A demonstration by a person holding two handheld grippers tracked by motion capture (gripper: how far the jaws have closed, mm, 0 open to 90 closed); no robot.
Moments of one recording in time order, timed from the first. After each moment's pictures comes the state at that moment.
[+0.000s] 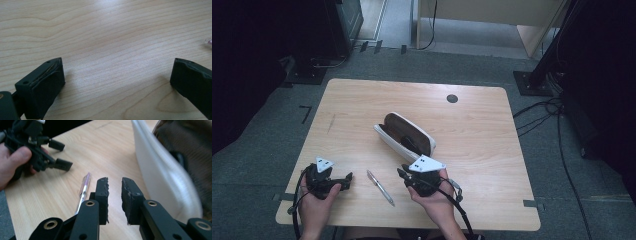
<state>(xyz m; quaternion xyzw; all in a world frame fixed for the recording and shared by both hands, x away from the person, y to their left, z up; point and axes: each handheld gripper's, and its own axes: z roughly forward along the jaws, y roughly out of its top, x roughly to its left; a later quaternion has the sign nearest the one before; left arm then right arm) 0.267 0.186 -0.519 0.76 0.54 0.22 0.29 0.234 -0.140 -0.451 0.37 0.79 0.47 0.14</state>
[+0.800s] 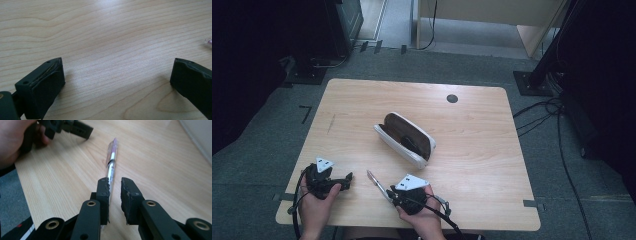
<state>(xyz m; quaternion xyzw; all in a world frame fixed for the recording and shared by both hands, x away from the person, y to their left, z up) 0.266 0.186 -0.519 0.76 0.54 0.22 0.29 0.208 -0.107 -0.503 0.37 0.81 0.44 0.08</state>
